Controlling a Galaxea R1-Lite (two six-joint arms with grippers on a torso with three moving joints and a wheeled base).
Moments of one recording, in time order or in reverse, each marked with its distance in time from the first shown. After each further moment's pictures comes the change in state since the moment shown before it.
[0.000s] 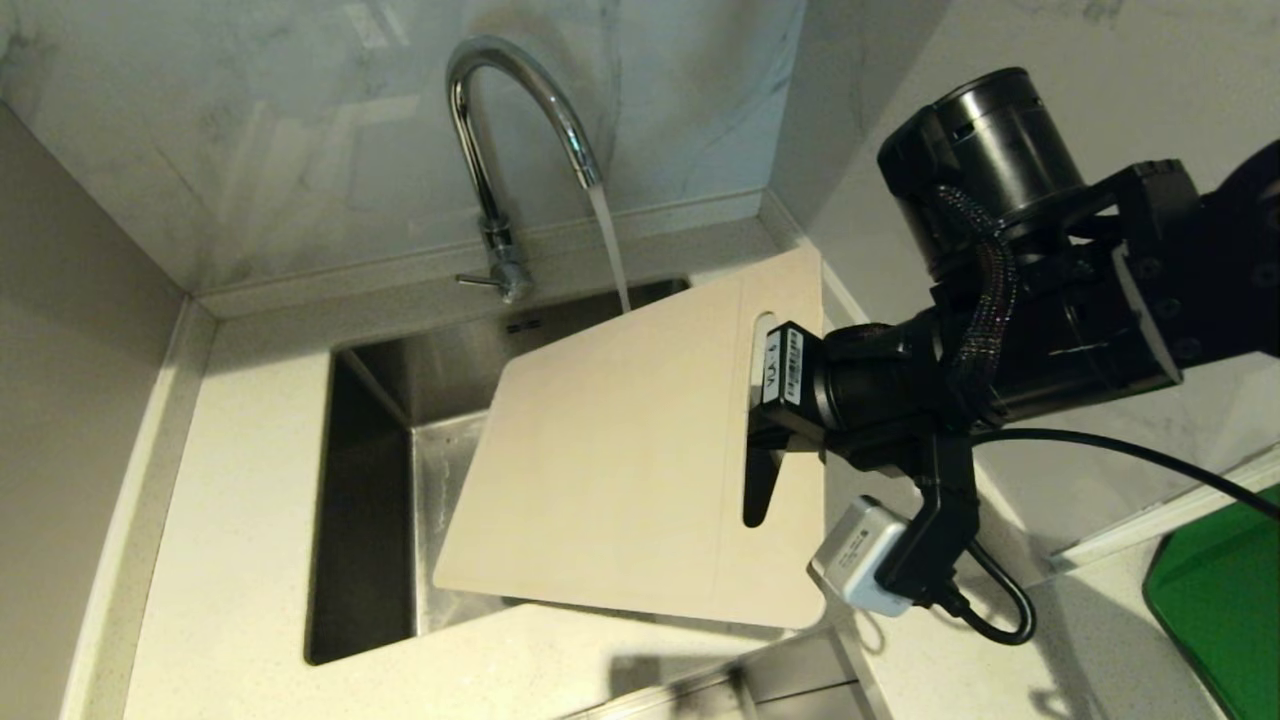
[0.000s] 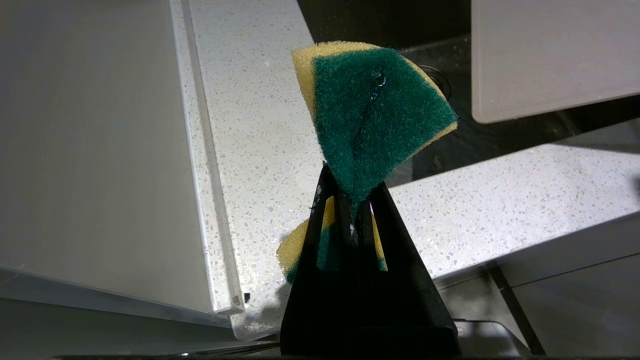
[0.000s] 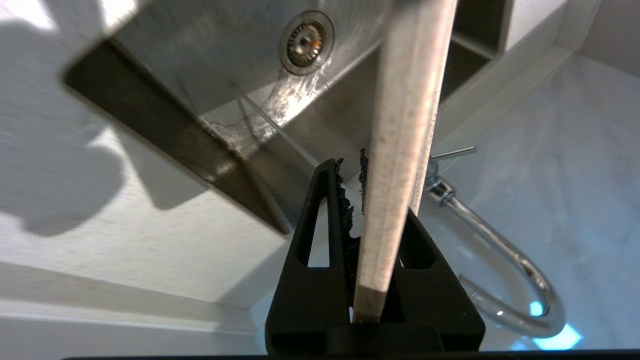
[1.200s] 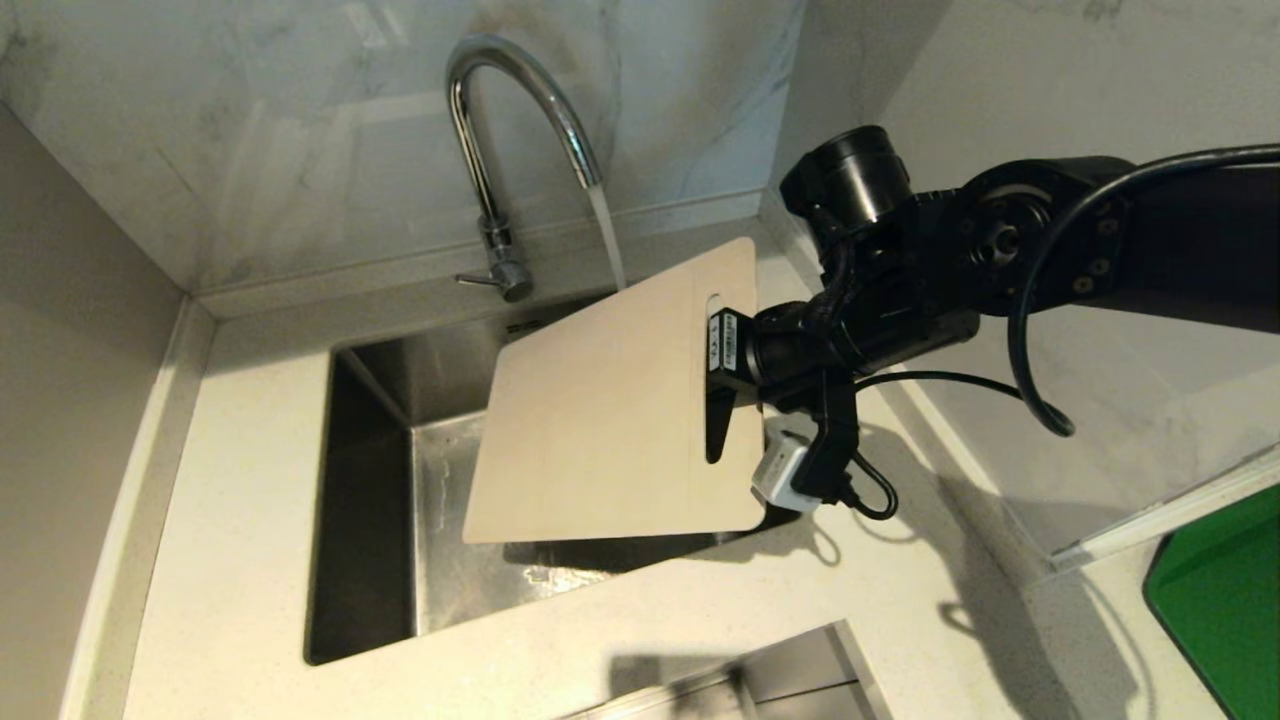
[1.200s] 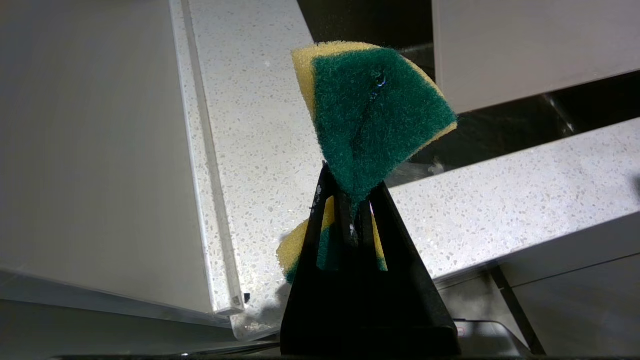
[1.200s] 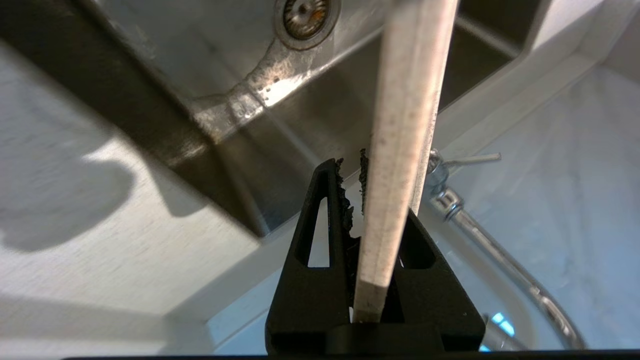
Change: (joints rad) left arm 0.000 0.000 0.000 0.000 0.000 0.001; right arm -0.087 0.281 -0.270 -0.010 0.066 -0.175
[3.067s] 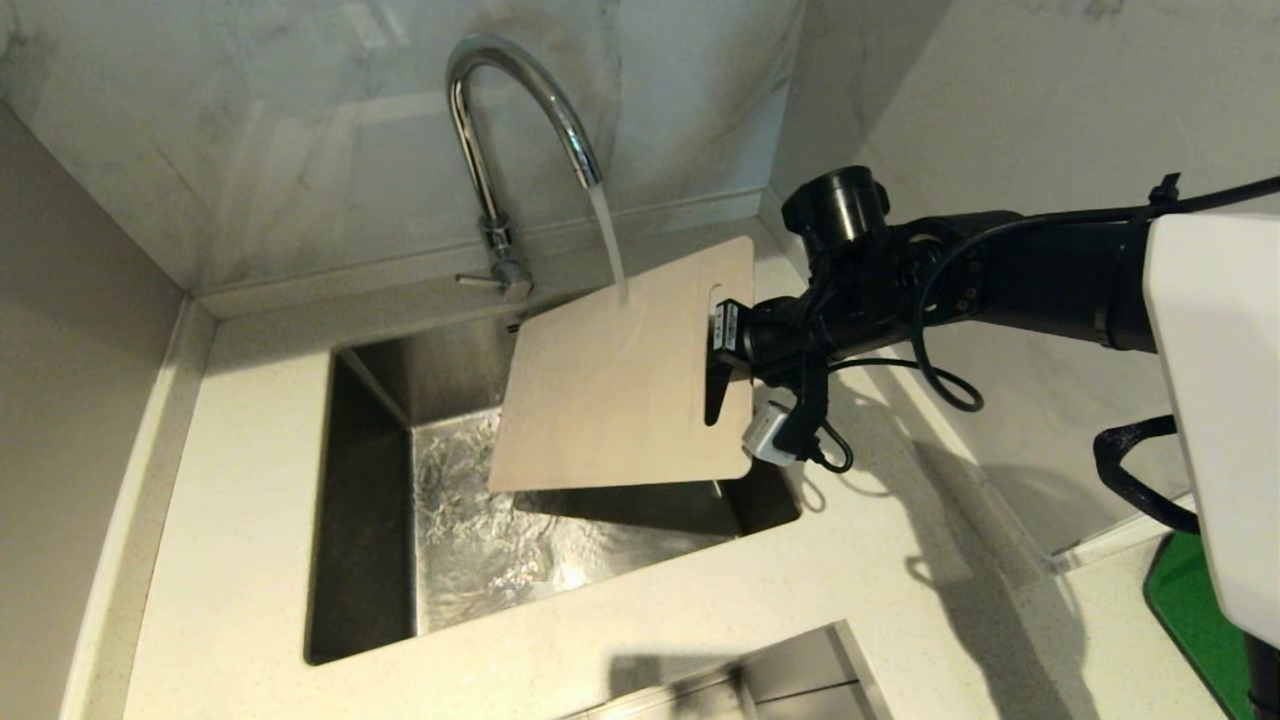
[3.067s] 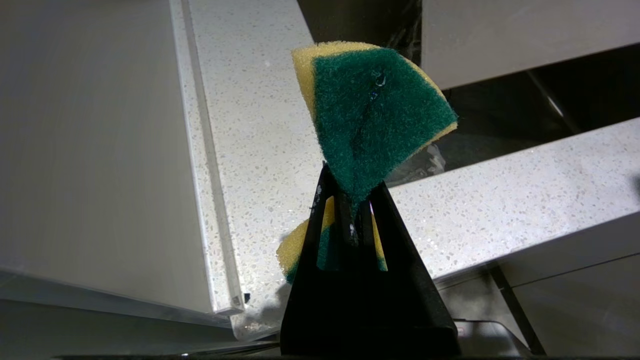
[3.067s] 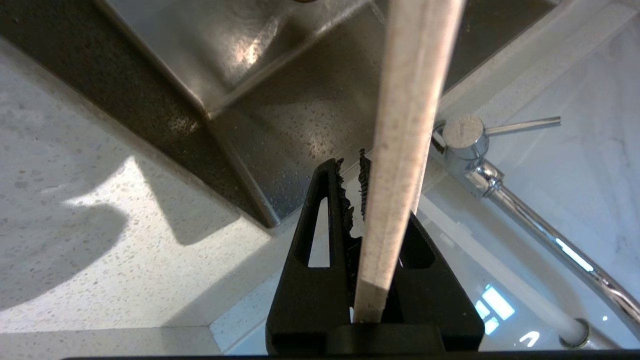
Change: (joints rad) left arm 0.000 0.000 0.000 0.000 0.000 0.000; right arm -0.115 0.206 -0.187 -0.098 0.108 -0.038
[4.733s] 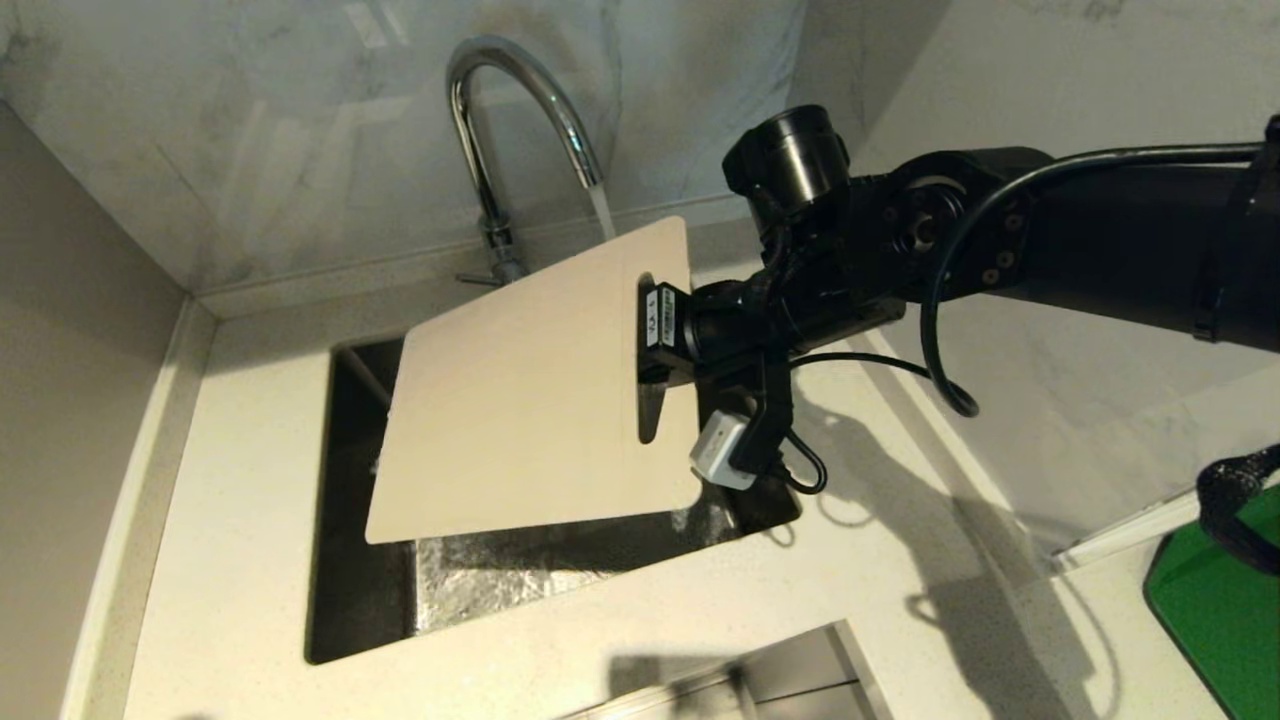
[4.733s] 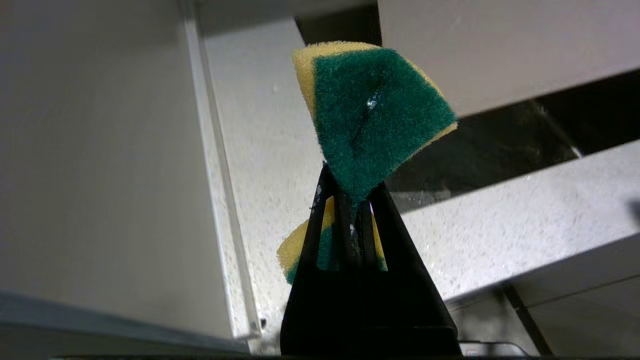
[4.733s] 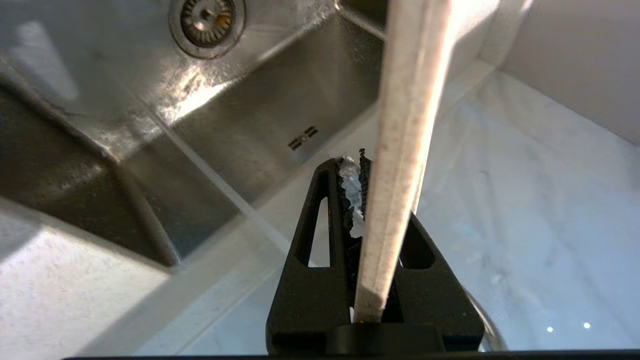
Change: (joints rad) left arm -0.002 0.026 -0.130 0.043 0.011 0.042; right arm 0.177 -0.114 0.011 0.098 0.004 0.052
